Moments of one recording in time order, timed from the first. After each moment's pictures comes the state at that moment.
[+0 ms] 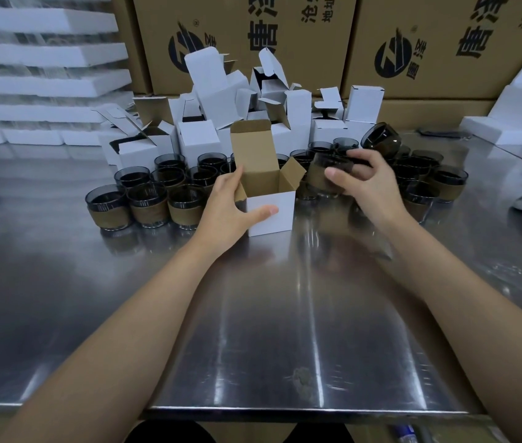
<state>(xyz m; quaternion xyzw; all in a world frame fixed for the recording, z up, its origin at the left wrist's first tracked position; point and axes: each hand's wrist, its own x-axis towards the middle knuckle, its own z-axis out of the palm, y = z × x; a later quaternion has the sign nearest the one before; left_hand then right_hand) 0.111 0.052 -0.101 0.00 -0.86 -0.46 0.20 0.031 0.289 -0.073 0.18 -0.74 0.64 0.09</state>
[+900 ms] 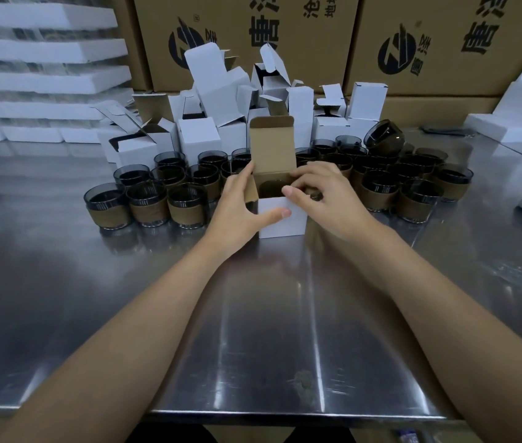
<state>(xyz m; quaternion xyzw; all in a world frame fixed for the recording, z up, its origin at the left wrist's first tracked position) 0.111 0.067 -0.102 -0.02 -0.85 -0.49 0.21 0.047 0.244 -0.079 0.35 -0.86 0.34 0.15</state>
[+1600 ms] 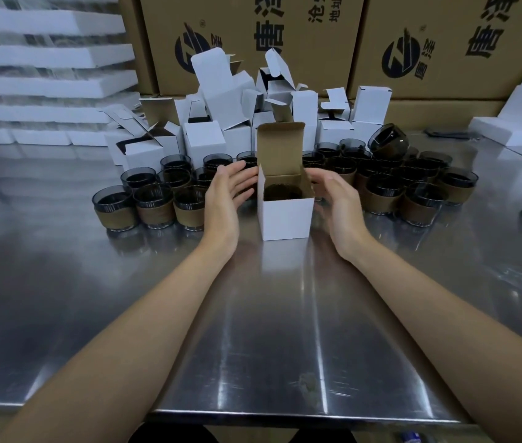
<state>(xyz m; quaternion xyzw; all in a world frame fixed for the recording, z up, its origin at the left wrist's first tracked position) 0.118 0.073 -0.083 0.05 -0.59 -0.76 0.28 0.054 0.232 -0.095 0.20 -0.63 0.75 0.01</state>
